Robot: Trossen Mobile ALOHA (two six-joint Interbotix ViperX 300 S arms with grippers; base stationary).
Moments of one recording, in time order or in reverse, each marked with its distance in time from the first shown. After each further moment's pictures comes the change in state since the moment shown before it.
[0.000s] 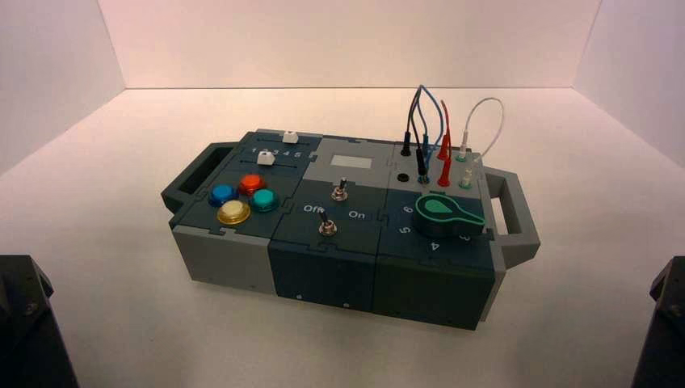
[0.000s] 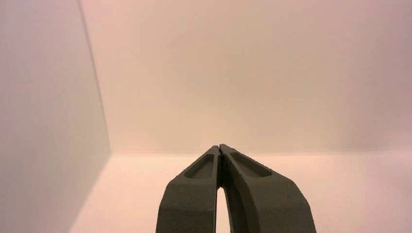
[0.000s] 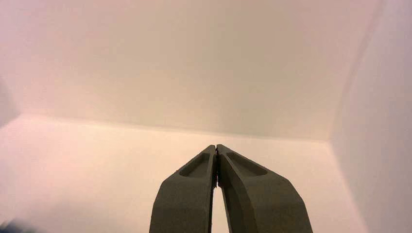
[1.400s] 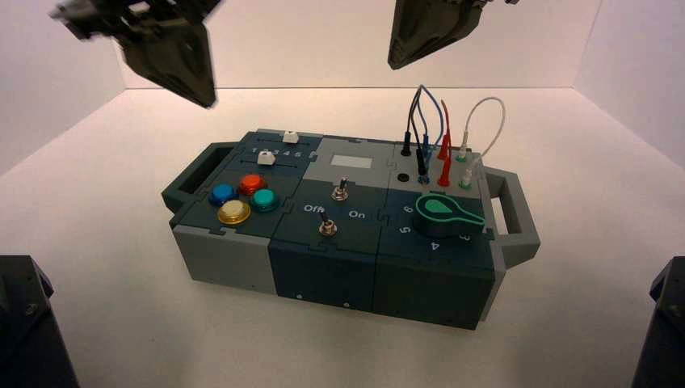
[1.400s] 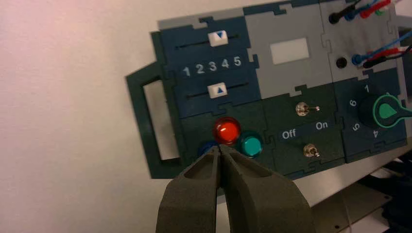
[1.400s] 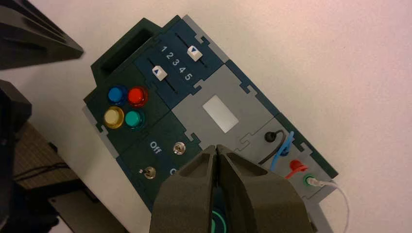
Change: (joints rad) left arm -0.491 0.512 -0.144 -0.146 0.611 -0.057; right arm 0.581 0.503 -0.279 0.181 0.517 -0.020
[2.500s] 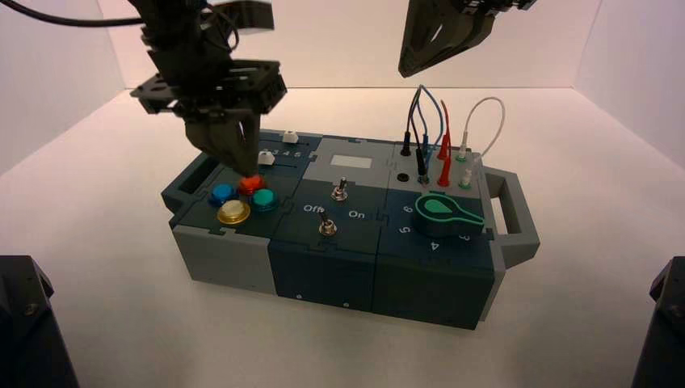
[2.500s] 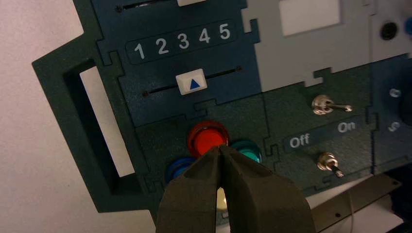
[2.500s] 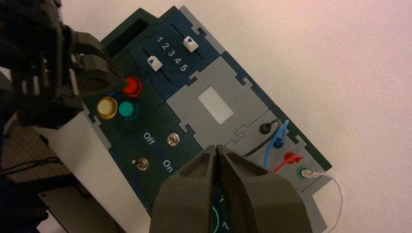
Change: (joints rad) left arm -0.078 0.322 -0.017 -0.051 -0.132 0.000; right arm 0.000 -0.037 0.044 -0.014 -0.015 -0.005
